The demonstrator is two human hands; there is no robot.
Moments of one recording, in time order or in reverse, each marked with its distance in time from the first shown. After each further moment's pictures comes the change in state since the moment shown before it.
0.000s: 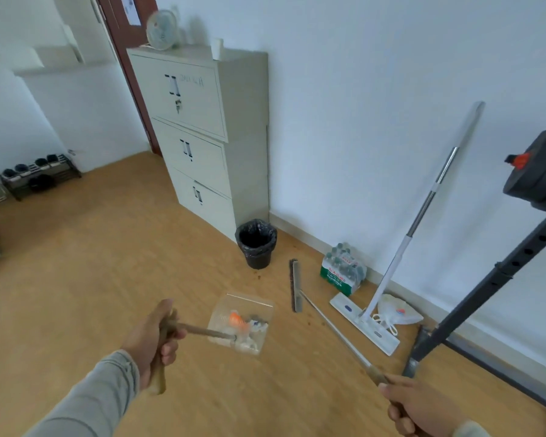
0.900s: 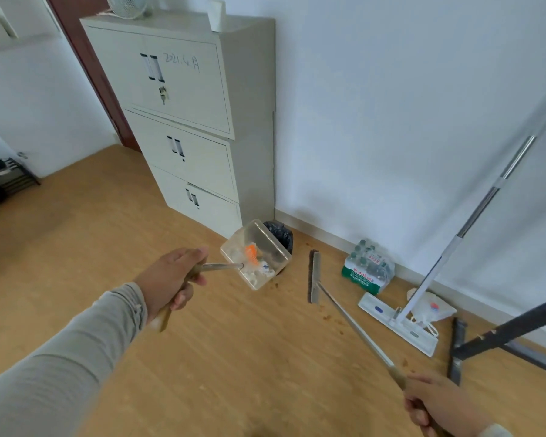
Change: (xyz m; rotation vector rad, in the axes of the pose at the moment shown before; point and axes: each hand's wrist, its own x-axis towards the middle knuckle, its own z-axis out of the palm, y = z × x) left_hand 0.243 0.263 -0.041 0.556 -0.324 0.239; right_hand 0.124 -0.177 0.168 0.021 0.198 0.037
